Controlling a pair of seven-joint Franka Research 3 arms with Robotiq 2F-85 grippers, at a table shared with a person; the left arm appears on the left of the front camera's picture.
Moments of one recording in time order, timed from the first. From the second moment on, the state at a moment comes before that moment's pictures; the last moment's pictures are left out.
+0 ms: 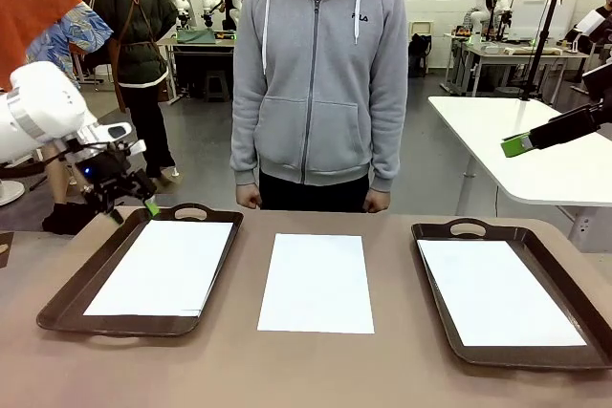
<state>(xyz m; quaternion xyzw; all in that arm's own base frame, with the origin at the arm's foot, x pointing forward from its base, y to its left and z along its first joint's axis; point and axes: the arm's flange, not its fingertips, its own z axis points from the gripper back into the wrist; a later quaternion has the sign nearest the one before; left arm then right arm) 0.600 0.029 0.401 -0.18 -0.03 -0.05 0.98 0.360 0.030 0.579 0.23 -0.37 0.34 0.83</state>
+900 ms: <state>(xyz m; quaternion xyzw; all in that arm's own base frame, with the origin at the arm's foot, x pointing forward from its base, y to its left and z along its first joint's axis) 0.445 0.031 0.554 -0.22 -0.36 -0.29 0.86 0.360 0.030 0.579 0.23 -0.37 0.34 0.83</state>
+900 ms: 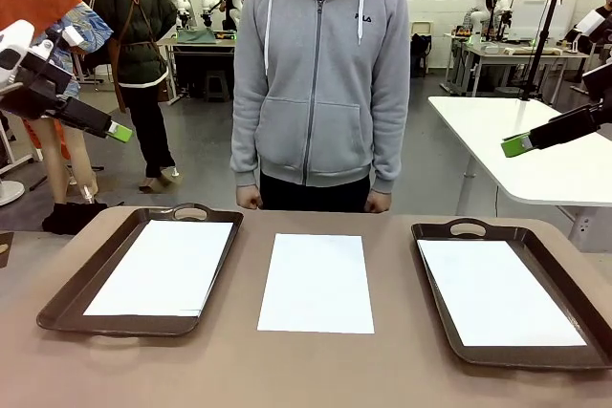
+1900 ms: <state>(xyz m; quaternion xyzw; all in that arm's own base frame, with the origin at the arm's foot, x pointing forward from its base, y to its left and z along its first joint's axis) 0.435 0.014 0.552 -0.27 -0.36 -0.37 0.82 0.360 0.030 0.579 0.23 -0.37 0.34 0.83</state>
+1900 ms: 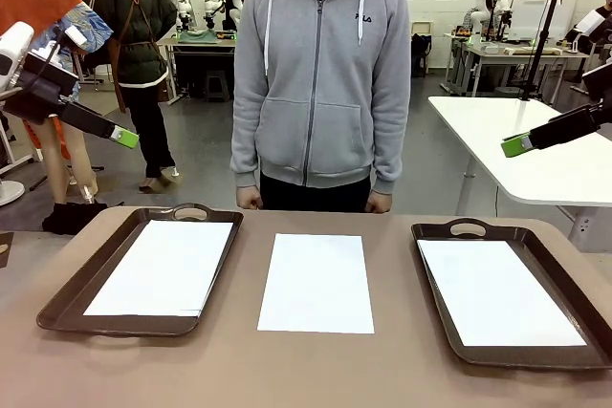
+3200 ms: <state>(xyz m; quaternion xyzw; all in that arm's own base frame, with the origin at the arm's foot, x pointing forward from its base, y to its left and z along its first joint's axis) 0.437 0.017 0.552 -0.27 -0.35 -0.34 0.83 0.360 0.030 0.579 0.23 -0.37 0.34 0.83</state>
